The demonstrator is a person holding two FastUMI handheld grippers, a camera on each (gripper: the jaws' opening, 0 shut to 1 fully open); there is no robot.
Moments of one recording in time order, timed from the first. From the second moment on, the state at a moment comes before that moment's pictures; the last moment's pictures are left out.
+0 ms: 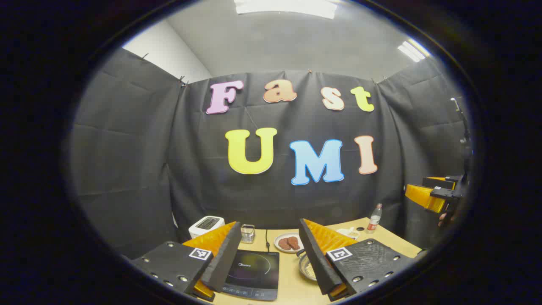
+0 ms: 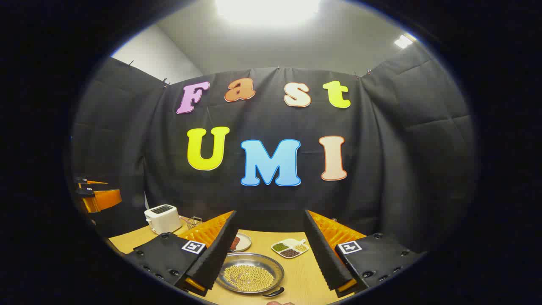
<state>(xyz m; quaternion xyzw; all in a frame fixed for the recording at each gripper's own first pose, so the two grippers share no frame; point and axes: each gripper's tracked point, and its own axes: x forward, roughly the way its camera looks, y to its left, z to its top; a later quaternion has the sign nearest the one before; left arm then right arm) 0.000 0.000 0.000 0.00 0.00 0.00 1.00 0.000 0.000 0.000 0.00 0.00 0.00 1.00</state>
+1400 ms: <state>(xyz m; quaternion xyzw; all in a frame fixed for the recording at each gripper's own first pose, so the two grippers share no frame) 0.024 0.064 -0.081 -0.02 0.04 -0.04 1.00 -0.001 0.050 -0.051 -0.01 0.06 -0.04 1.00</state>
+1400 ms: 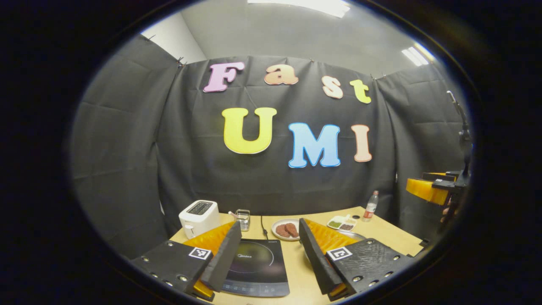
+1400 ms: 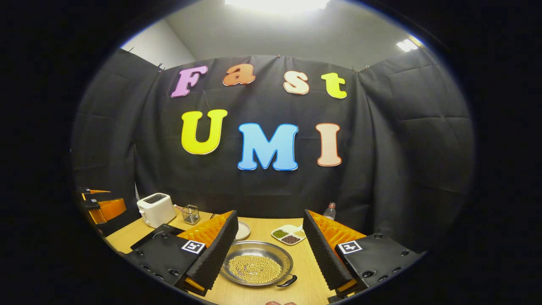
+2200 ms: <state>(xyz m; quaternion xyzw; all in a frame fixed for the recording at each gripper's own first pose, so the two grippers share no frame) 0.029 0.071 -0.114 -0.01 0.08 -0.04 1.00 0.005 0.045 -0.195 0.02 0.30 -0.03 0.95</state>
